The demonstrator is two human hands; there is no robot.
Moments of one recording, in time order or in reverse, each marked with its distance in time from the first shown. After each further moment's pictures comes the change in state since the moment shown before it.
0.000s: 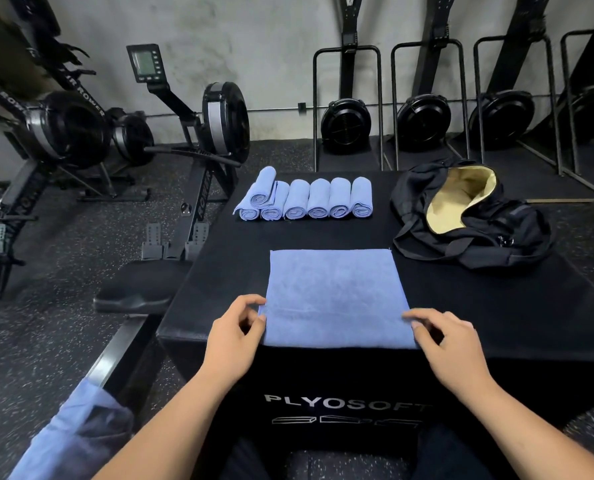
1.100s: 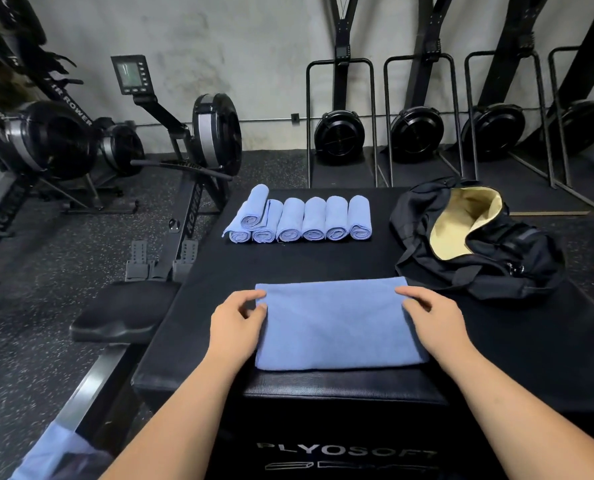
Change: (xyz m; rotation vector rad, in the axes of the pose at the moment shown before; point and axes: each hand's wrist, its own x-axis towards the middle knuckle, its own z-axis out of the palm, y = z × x) left_hand 0.105 0.002 0.023 0.030 0.084 -0.099; right_hand 0.119 0.000 0.035 0.170 -0.030 0.232
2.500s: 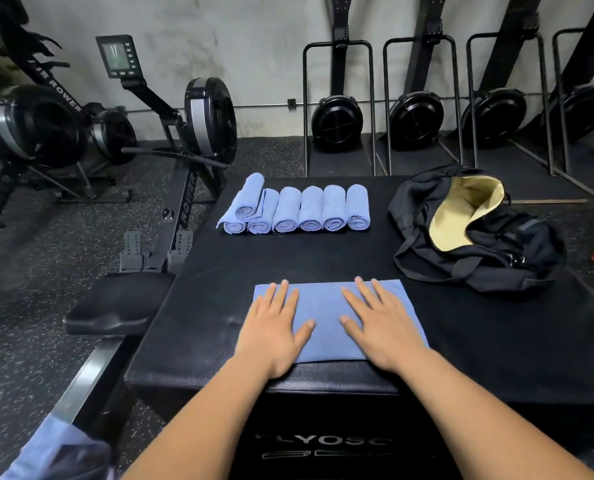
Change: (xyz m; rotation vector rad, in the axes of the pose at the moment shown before) left_hand -0.010 0.000 0.058 0.902 -0.389 0.344; right_hand -0.014 -0.014 0.062 -0.873 -0.452 -0.289
